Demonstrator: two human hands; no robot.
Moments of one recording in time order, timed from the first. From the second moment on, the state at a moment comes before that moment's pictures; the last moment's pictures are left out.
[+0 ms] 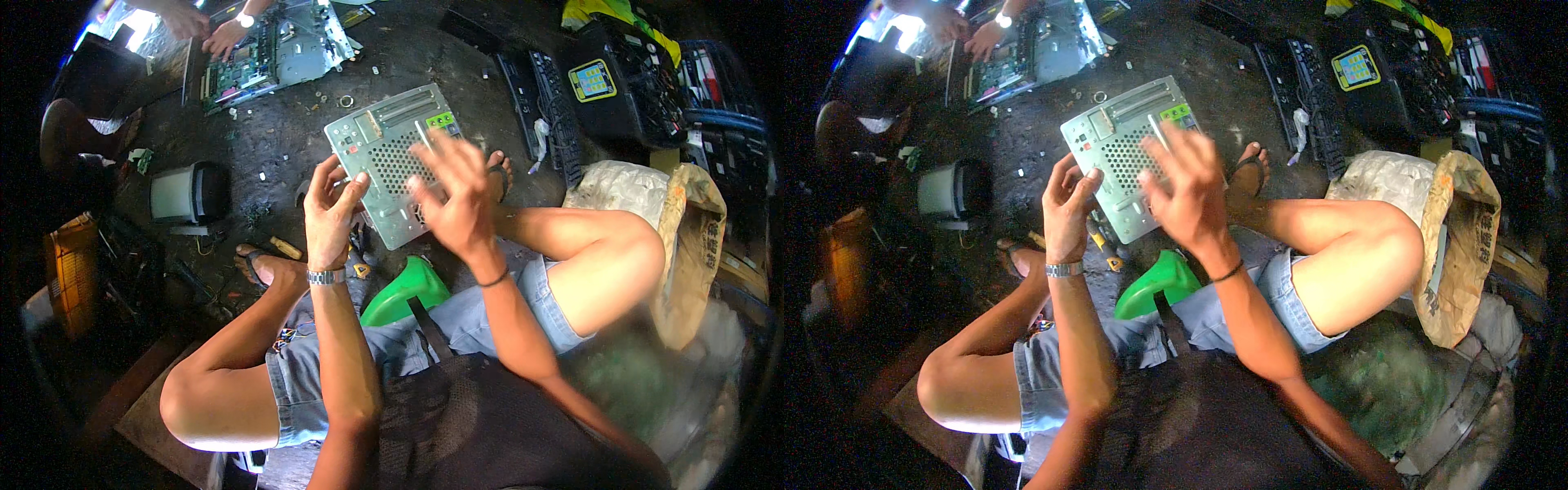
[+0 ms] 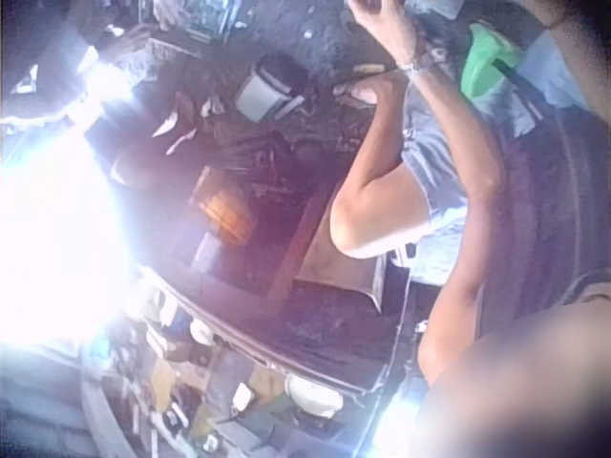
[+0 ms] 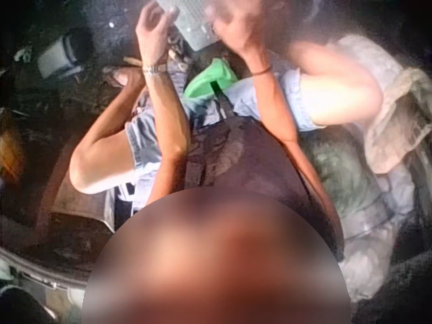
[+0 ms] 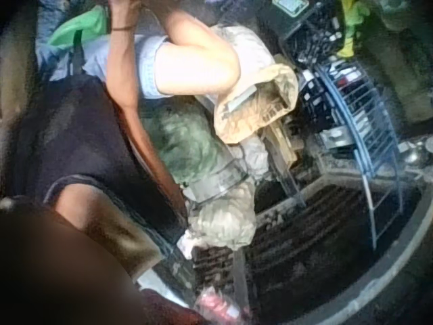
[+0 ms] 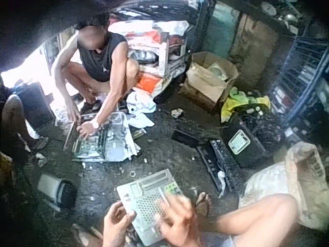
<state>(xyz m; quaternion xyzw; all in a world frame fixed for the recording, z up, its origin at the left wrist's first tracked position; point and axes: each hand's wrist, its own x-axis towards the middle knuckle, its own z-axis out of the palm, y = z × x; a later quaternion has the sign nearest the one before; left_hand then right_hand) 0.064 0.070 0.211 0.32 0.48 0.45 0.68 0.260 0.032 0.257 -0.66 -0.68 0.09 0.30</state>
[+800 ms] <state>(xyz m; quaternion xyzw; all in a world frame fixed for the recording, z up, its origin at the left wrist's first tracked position) 0.089 0.197 0.211 0.58 0.45 0.20 0.65 0.264 0.004 0.220 -0.76 -0.36 0.31 0.44</state>
